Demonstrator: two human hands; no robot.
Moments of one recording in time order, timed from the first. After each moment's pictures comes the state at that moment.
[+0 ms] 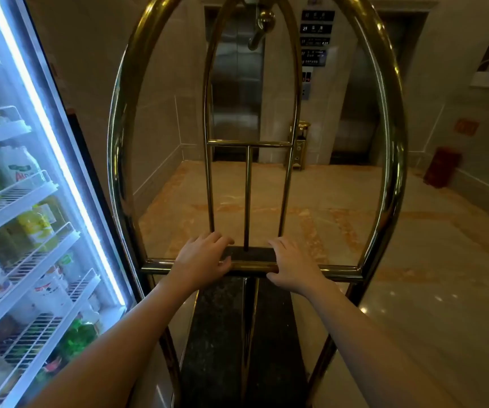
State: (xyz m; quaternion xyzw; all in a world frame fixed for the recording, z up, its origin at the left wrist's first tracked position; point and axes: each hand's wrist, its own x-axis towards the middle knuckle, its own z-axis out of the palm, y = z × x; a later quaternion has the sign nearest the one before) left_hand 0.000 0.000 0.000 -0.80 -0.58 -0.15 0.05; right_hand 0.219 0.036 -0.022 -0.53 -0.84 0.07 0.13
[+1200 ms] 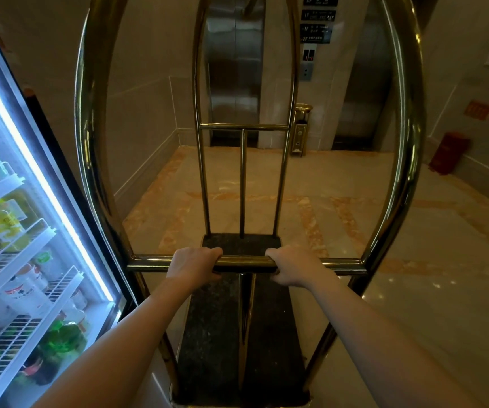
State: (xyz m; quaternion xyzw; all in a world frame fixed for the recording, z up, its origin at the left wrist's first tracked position) left_hand 0.011 0.083 -0.058 -0.78 -0.63 -0.03 0.04; right_hand 0.251 0.126 -0.052 -0.46 -0.89 0.02 0.01
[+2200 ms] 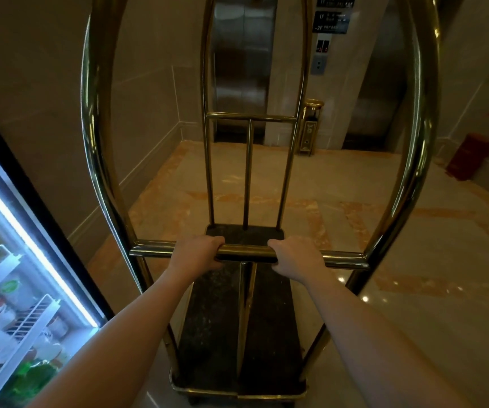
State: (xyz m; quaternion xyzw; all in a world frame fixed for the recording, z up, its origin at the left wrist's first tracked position) left_hand -0.024 0.276 -0.058 -0.77 -0.64 -0.05 0.04; right_hand 0.214 0.322 -0.063 -0.45 -0.89 -0.03 0.05
